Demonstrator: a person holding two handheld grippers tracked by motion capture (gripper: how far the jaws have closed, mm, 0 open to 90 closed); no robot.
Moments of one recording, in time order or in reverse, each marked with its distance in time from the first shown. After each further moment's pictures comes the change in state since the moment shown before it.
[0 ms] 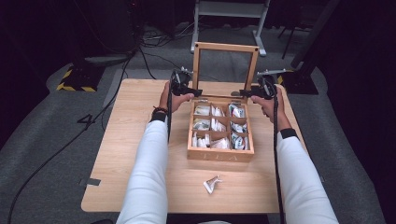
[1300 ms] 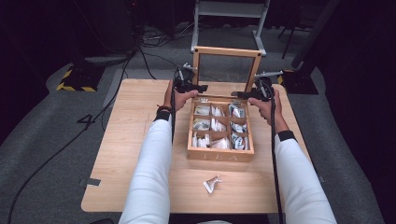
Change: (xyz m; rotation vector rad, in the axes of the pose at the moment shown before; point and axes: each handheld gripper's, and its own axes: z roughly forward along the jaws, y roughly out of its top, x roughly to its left) left arm -0.014 0.013 -0.011 -0.093 -0.089 -0.018; right arm 0.013 -0.003 0.000 0.009 -0.005 -0.004
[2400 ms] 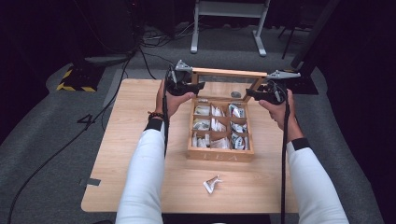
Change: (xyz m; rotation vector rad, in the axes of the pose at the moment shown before) left arm -0.047 0.003 -0.077 -0.118 0.045 0.117; right arm 0.019 -0.001 -0.068 -0.158 0.024 -0.109
